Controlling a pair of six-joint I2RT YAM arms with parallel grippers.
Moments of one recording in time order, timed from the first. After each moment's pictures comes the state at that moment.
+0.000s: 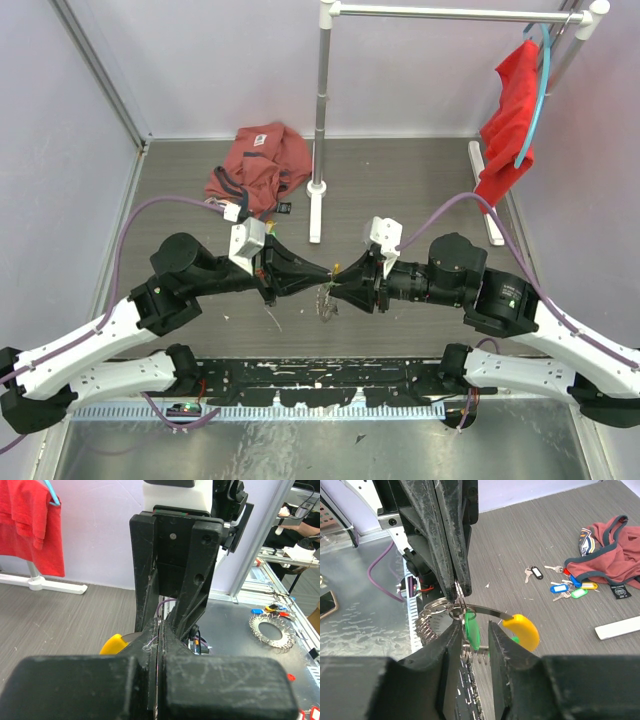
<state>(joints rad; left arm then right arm) -1.06 0.86 0.93 0.14 0.44 -0.22 1.11 0.80 1.12 -0.48 -0.21 0.06</state>
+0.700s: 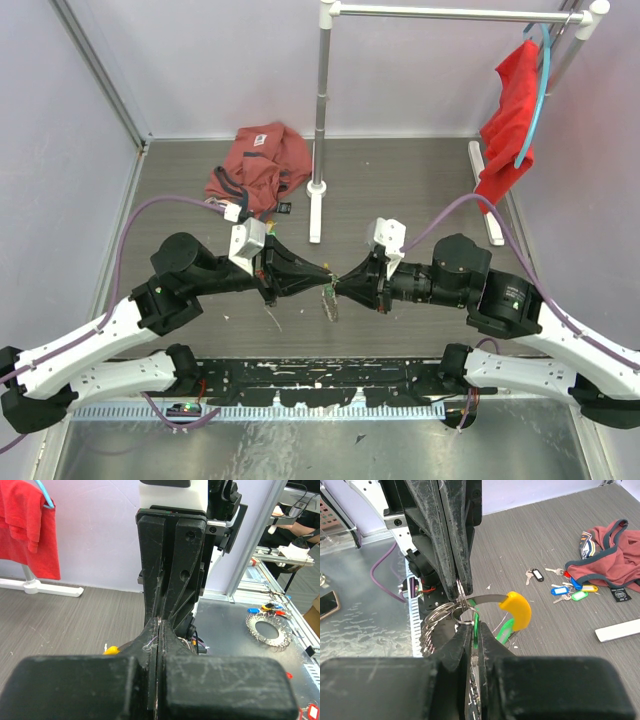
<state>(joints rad) -1.06 0.87 0.93 0.15 0.47 -0.22 1.11 0.79 1.12 -0.48 -0.22 0.05</state>
